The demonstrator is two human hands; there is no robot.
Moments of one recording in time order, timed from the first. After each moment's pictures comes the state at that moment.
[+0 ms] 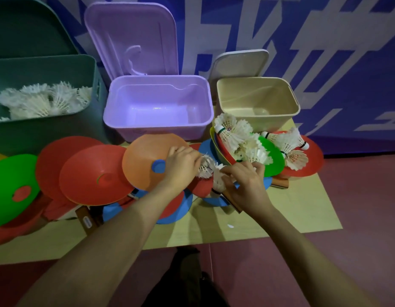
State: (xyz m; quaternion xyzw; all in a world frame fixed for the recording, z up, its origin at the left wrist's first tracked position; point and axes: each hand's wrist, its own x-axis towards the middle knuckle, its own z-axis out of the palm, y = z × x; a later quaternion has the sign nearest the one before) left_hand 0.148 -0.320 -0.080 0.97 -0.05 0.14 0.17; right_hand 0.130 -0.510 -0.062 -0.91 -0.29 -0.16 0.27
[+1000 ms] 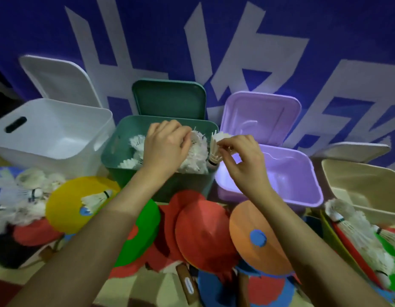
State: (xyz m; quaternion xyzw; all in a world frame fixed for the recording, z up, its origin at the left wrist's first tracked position) left_hand 0.130 0.002 0.075 0.91 0.04 0.40 0.06; right_hand 0.197 -0.180 0.058 -0.77 -0.43 -0.24 0.42
